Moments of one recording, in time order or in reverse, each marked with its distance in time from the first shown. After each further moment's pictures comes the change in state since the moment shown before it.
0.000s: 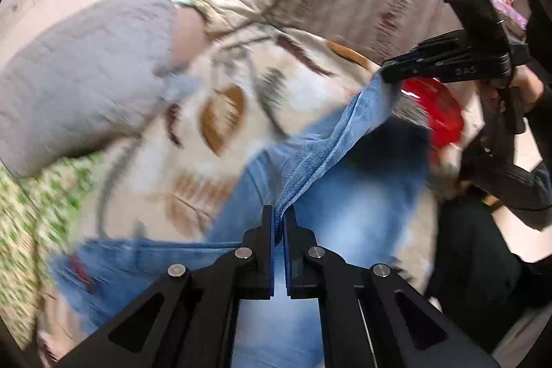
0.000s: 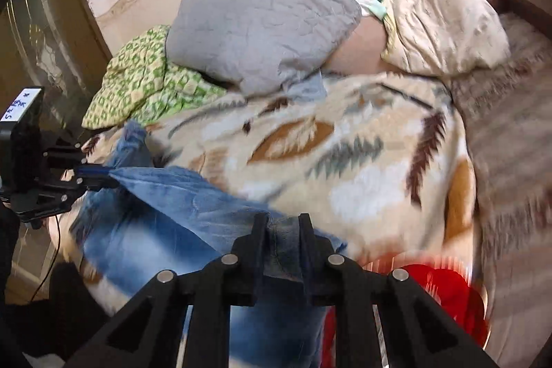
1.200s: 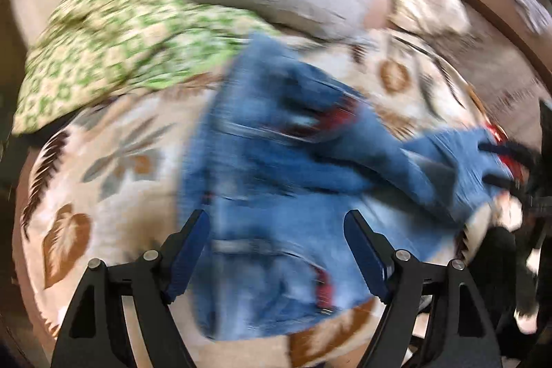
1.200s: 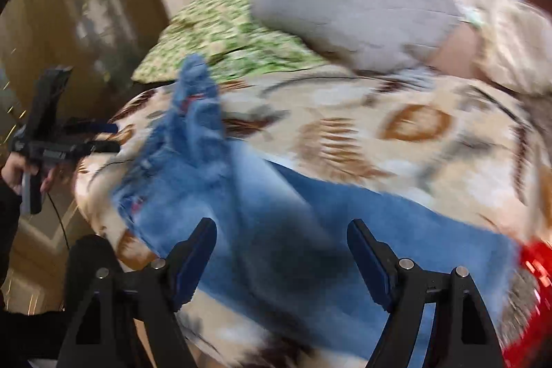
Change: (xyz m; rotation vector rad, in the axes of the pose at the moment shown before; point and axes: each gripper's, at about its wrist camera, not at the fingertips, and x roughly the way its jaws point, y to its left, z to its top) left arm -0.098 0.164 -0.187 -0.650 0.032 0.252; right arm 0.076 0.174 -0.032 -0.176 0.037 0.152
